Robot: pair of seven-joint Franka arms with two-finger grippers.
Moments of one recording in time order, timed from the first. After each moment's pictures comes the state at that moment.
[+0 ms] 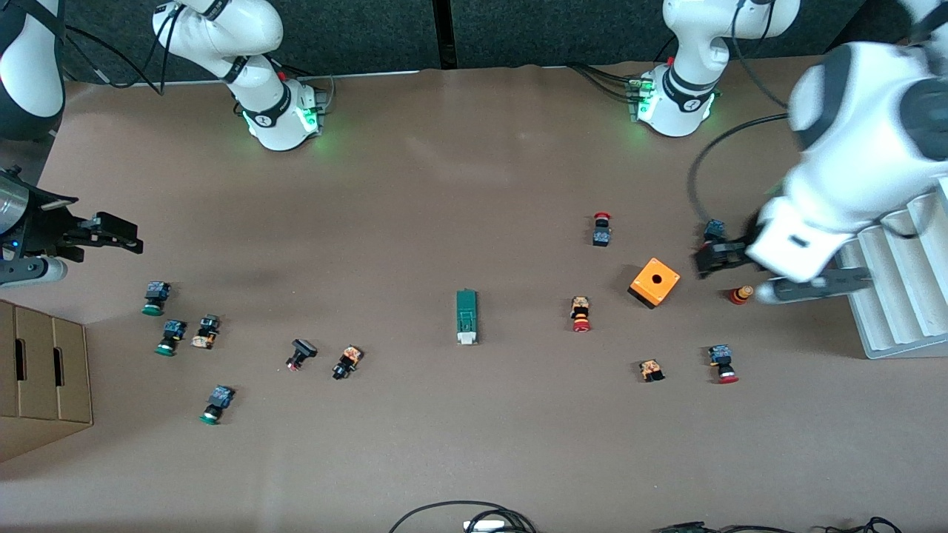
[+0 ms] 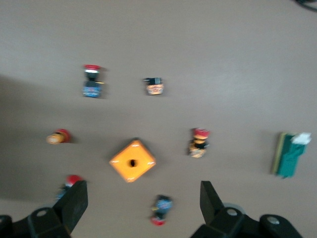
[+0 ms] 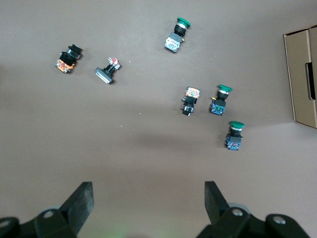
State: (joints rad) left arm -0.23 0.17 -0.07 -1.61 -0.02 1.80 -0.49; right arm 0.00 0.03 -0.07 -1.65 0.01 1.59 -0.16
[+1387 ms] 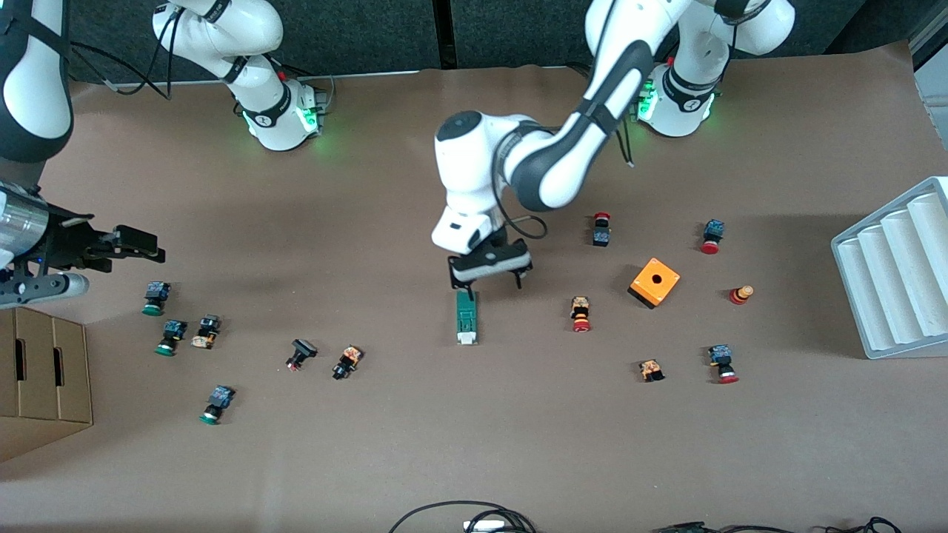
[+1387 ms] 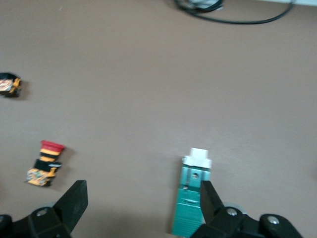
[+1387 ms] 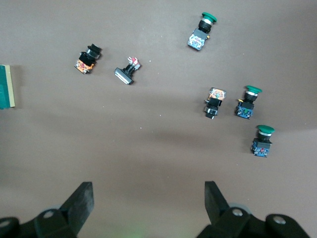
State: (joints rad) left arm -0.81 0.54 -0.08 -1.59 0.64 2.26 -1.45; right arm -0.01 0.08 -0.07 -1.65 0.10 1.60 -0.18
